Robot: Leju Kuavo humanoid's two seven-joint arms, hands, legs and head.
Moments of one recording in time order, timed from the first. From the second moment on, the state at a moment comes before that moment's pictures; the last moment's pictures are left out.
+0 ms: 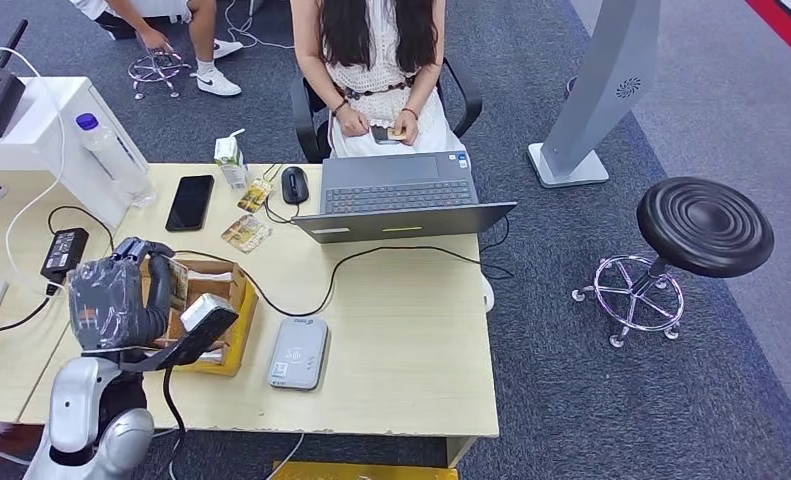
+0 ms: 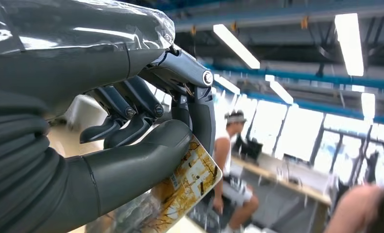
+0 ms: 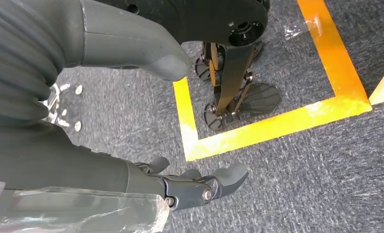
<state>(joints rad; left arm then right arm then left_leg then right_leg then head) -0.13 0.20 -0.22 -1.46 -1.17 0.38 0.06 -0.08 0.13 -1.24 -0.24 0.96 0.02 -0.21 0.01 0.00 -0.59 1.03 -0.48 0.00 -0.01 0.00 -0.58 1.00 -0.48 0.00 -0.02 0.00</state>
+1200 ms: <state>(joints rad) -0.70 0.37 -0.20 -0.66 -1.26 0.53 0.00 -0.09 0.13 -1.18 -0.20 1.01 0.03 -0.14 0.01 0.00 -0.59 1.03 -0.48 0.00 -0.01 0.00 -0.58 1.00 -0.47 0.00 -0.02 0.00</state>
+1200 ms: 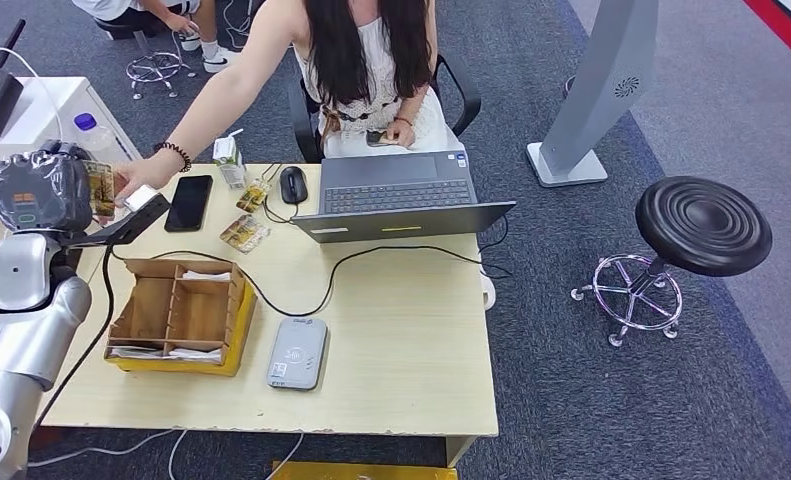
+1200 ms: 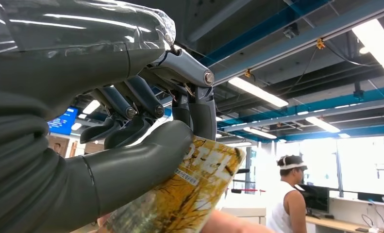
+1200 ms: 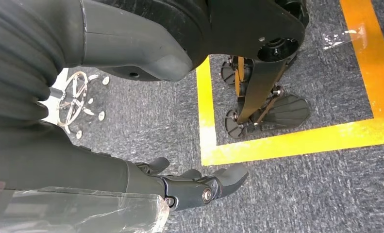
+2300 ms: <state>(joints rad) -0.70 0.36 -0.20 -0.67 -1.14 0.48 -0.02 -0.09 0.13 -1.18 -0.20 0.99 0.03 -0.15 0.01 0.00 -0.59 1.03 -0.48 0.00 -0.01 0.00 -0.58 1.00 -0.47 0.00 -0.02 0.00</state>
